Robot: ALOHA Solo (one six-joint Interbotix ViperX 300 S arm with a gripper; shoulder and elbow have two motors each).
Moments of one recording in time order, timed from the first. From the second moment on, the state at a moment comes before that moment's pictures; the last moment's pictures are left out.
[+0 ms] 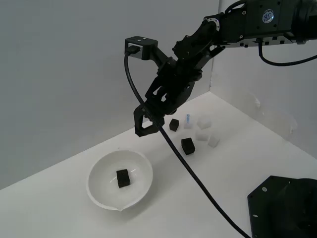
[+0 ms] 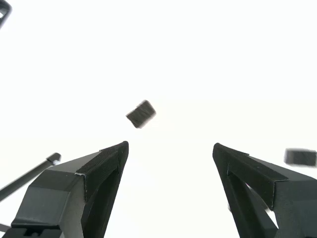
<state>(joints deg) -14.6 108.6 108.1 126.8 127.0 -26.8 46.9 24.2</state>
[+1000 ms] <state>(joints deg) -4.0 100.7 100.4 133.6 133.8 -15.7 47.1 24.1</state>
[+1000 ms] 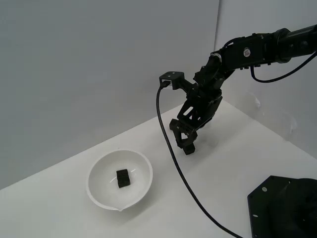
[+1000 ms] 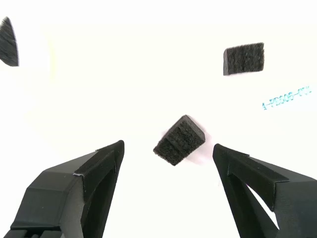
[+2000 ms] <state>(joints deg) -4.0 92.5 92.3 133.7 133.8 -15.0 44.1 24.1</state>
